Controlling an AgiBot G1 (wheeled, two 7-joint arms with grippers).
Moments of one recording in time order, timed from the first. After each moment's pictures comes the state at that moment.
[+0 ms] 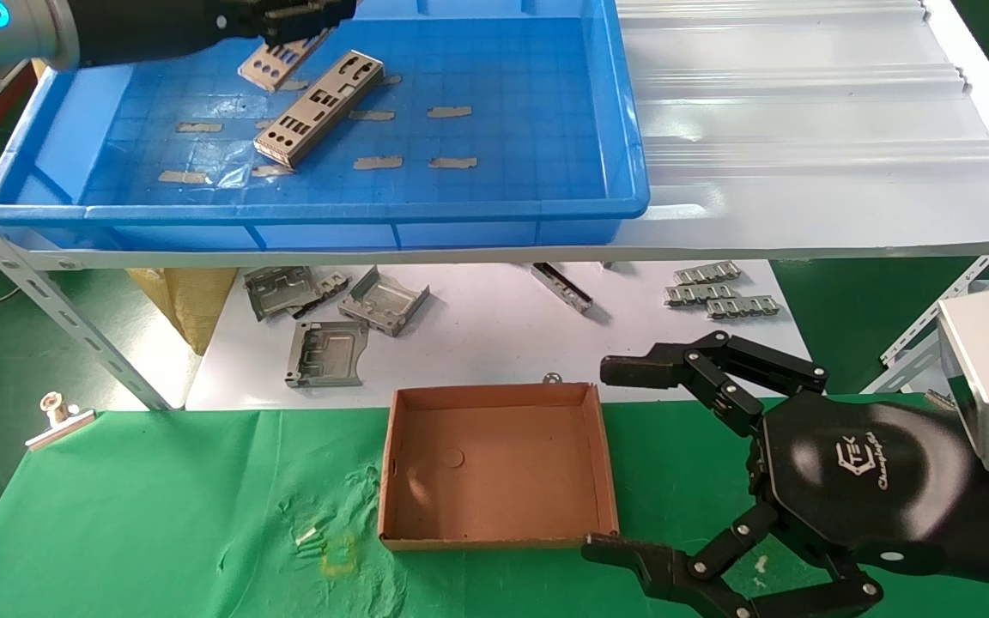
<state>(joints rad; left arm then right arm) -2.09 1.20 0.54 -0.04 1.36 1.08 0.01 1.10 -0.57 -0.39 1.25 -0.65 -1.45 0.12</state>
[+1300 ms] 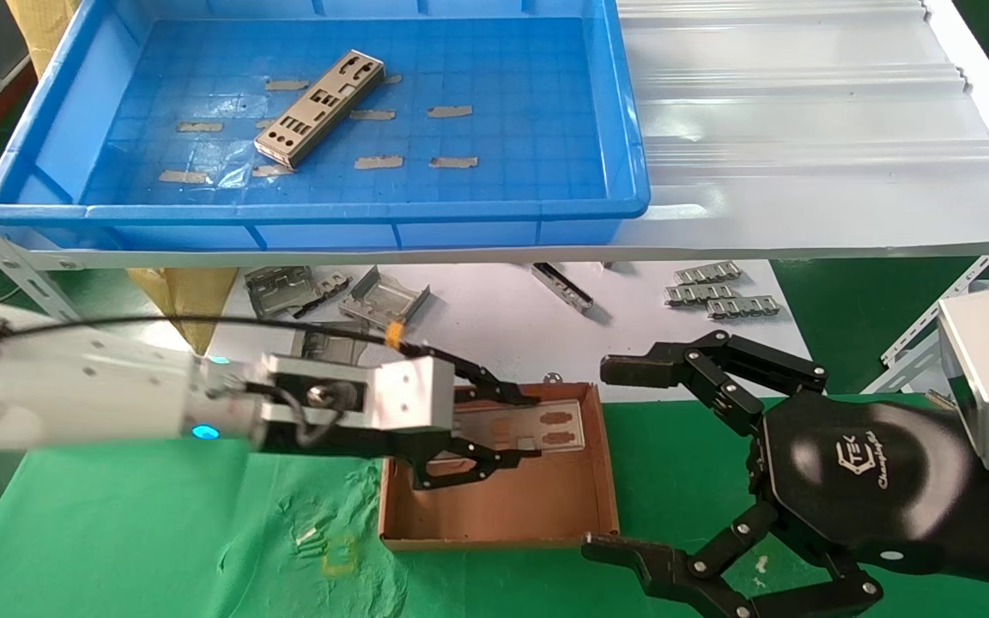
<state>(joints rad) -1.54 1.12 0.79 -0.67 1.19 1.25 0.38 1.10 -0.57 -0.39 1.25 -0.65 -1.45 0.12</state>
